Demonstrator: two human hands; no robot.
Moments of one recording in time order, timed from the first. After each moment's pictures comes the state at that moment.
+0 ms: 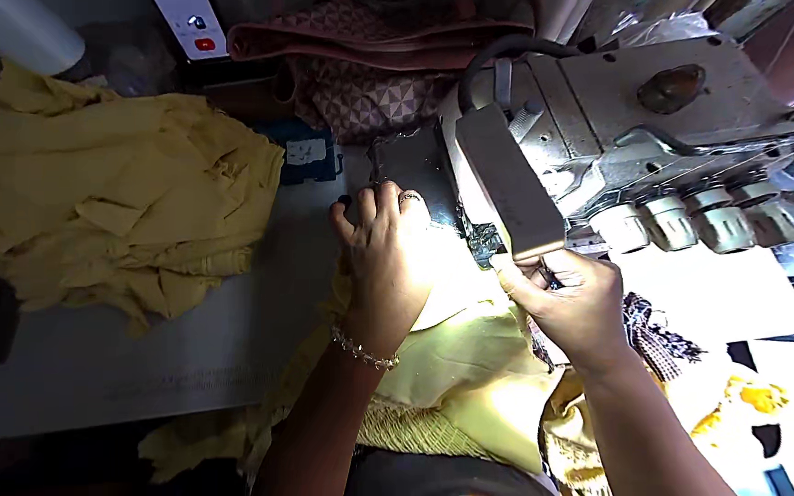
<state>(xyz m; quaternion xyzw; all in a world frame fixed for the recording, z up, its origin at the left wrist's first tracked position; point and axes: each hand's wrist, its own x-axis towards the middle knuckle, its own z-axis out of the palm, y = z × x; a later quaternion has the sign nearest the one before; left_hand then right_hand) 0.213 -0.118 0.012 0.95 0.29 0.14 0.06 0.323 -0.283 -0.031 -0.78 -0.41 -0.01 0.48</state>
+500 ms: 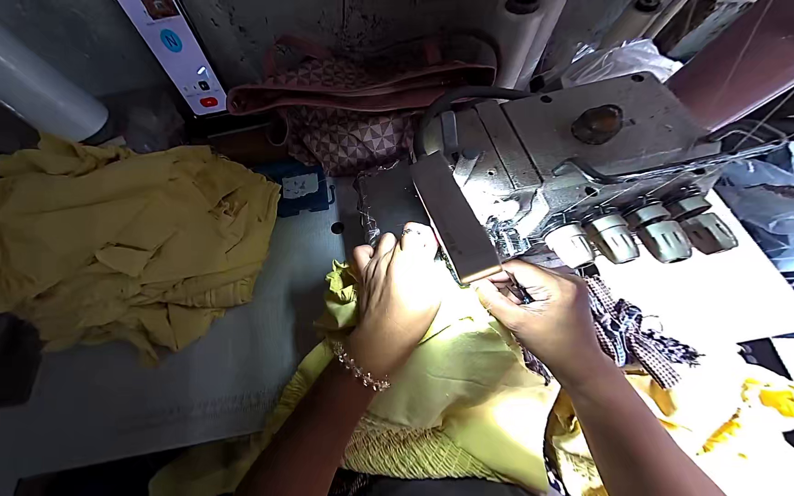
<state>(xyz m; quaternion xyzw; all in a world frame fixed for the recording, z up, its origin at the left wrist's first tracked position) 0.215 -0.130 0.003 0.92 0.25 0.20 0.25 0.323 -0.281 -0.036 -0.79 -0.40 -0.02 0.47</state>
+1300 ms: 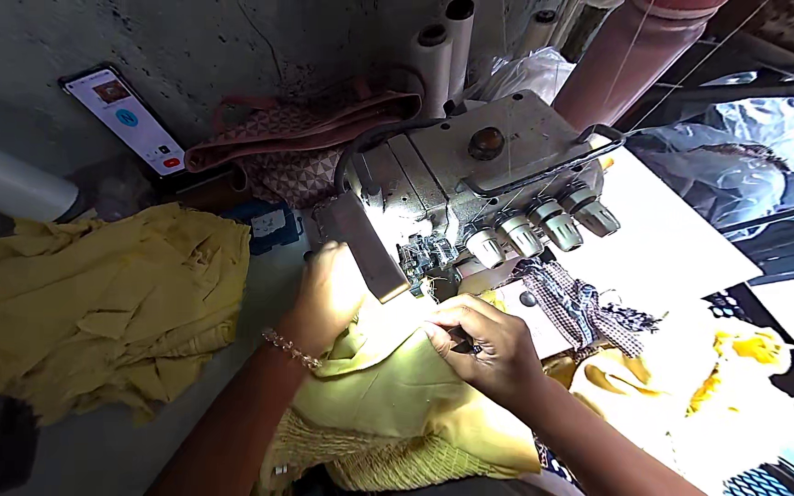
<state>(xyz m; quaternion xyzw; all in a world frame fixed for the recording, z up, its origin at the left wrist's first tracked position) 0.217 -0.087 0.039 0.96 0.16 0.05 0.23 0.288 -0.292 -0.039 -0.72 -0.46 -0.08 0.51</state>
